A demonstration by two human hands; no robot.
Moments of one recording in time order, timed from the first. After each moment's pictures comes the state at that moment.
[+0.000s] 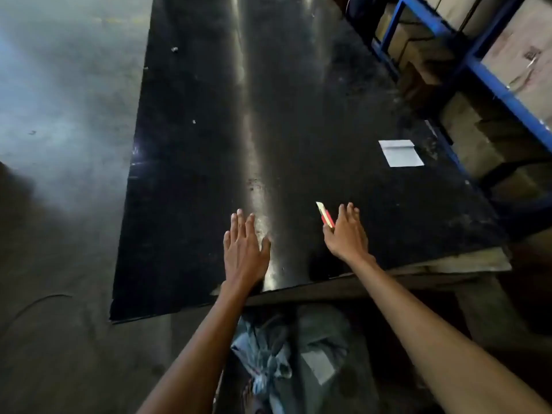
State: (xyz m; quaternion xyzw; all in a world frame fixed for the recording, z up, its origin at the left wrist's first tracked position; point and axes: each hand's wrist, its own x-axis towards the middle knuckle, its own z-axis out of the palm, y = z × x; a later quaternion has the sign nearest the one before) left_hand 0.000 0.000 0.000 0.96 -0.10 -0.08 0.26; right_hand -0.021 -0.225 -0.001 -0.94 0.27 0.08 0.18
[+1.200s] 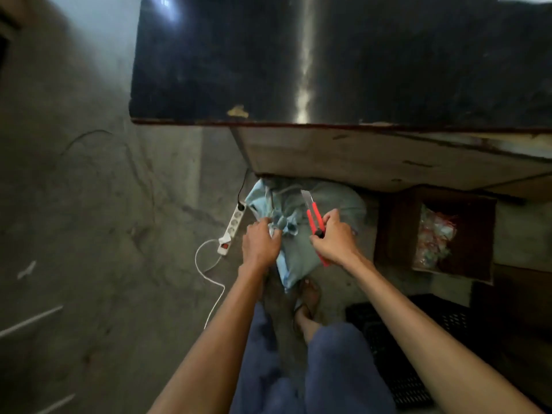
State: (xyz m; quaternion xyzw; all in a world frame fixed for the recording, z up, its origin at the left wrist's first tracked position) left_hand -0.302 0.038 -0.144 0.90 0.12 -0.30 0.30; right_hand -0.309 -0.129 -0.097 -0.89 0.20 0.27 0.32
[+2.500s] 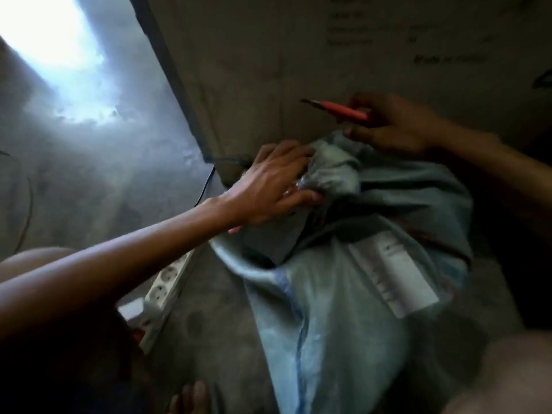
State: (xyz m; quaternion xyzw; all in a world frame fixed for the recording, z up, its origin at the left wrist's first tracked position) left_hand -0.195 0.010 -0.662 0.86 -0.47 0.10 0.16; right_hand -0.214 -0.227 -0.578 -0.97 -0.08 0.01 0.24
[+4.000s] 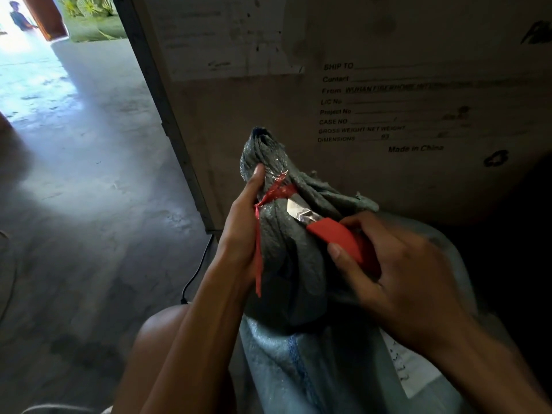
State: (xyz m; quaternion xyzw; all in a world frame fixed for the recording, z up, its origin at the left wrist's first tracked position) left_hand -0.220 0.007 -0.559 0.42 -0.03 -0.24 0.88; right_hand -0.336 -0.142 -0.561 -0.95 0.00 -0.22 0.22
